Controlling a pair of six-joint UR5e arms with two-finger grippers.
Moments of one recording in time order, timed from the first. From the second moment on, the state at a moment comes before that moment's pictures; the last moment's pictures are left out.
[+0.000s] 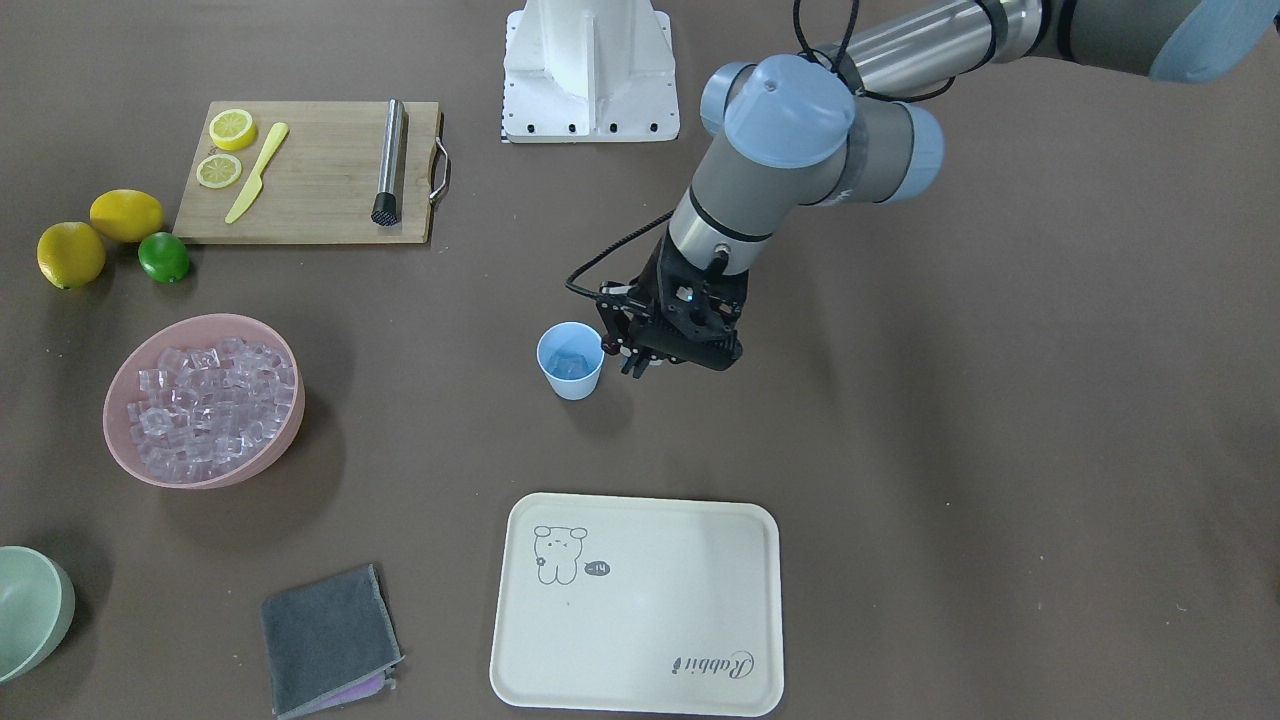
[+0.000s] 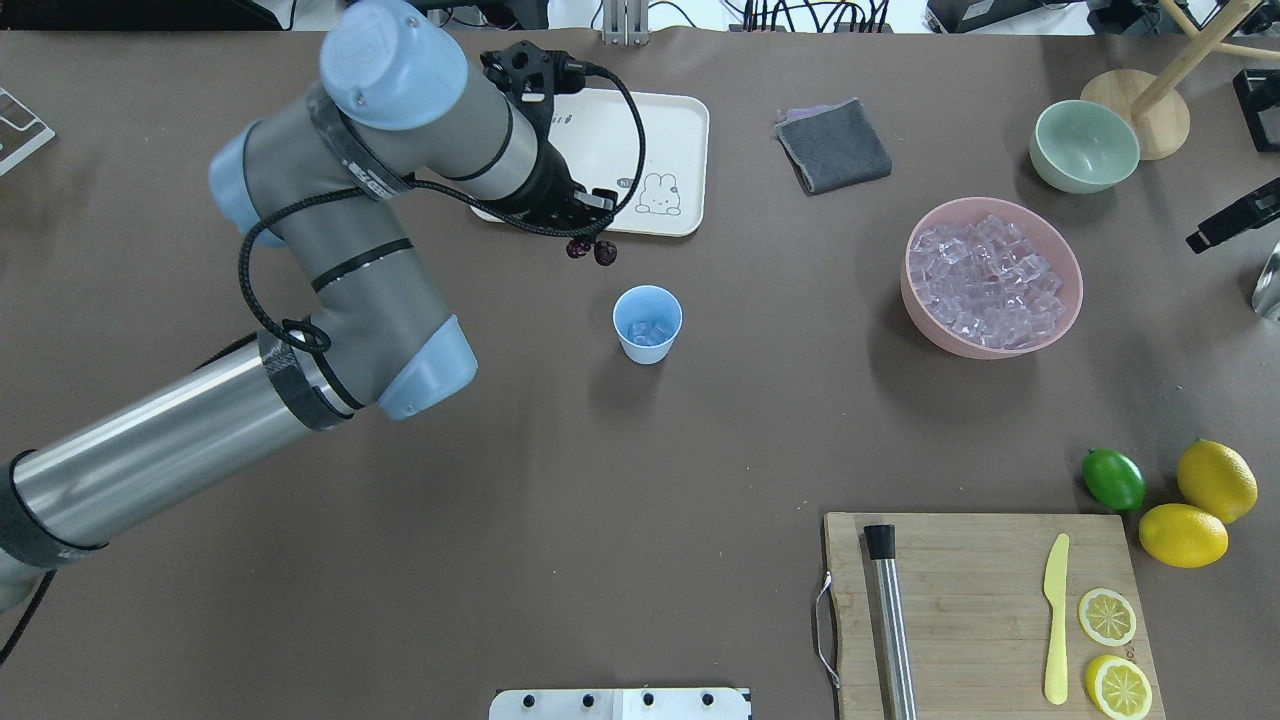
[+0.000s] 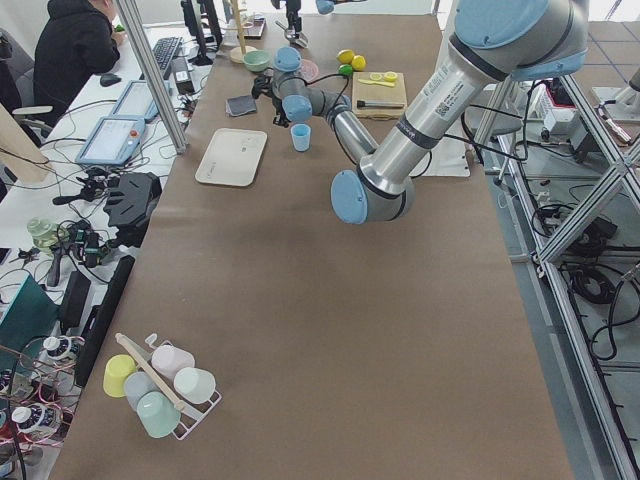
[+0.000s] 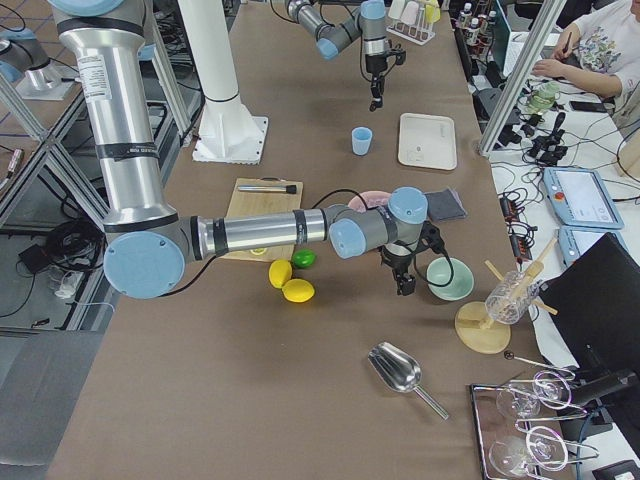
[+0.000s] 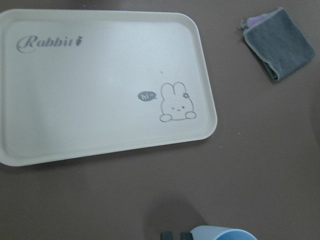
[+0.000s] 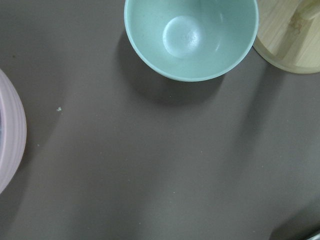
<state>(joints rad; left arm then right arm) -0.69 -2.38 -1.49 -1.96 -1.98 -1.02 1.30 -1.42 1.53 -1.33 2.28 0.01</state>
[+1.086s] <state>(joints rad) -0.57 -2.41 -1.47 -2.02 -1.80 -1.08 1.30 -1.46 1.53 -1.31 2.34 0.00</state>
